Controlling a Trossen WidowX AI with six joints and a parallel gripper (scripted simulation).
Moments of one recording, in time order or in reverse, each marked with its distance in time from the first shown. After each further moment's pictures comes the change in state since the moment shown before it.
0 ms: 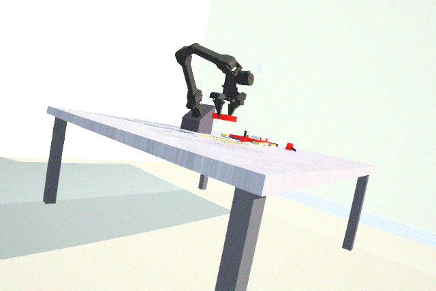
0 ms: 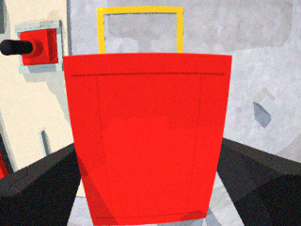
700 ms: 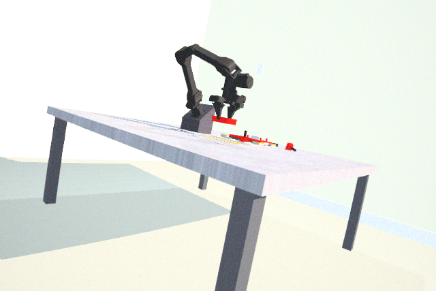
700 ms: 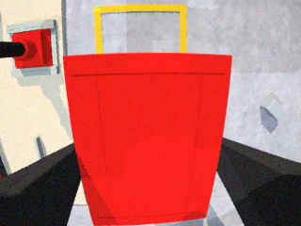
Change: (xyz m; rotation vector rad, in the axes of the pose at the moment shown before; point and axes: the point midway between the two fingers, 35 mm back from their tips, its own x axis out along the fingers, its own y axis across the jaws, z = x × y) arm 0.013 0.000 0.001 0.002 -0.002 0.001
